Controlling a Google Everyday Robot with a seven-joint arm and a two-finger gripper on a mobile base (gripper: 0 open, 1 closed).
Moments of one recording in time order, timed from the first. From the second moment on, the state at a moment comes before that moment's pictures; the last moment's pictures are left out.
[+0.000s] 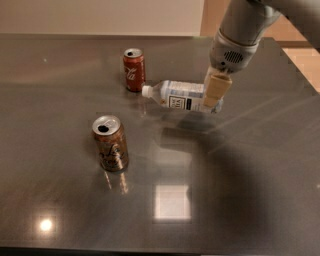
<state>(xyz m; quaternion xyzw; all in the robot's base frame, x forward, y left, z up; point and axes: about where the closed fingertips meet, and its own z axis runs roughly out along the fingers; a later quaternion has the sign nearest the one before) 0.567 -0.133 0.910 -0.62 0.77 0.03 0.11</state>
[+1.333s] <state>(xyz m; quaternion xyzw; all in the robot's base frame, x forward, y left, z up) 0.653 -0.119 0.882 -0.62 0.77 0.04 0.12</state>
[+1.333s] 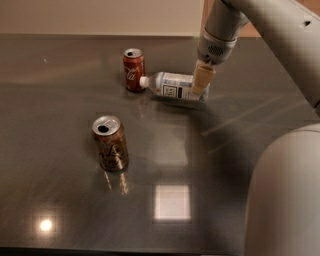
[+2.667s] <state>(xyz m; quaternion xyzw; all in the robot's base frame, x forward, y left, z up) 0.672 -0.119 0.856 -0.62 0.77 0.04 0.11</state>
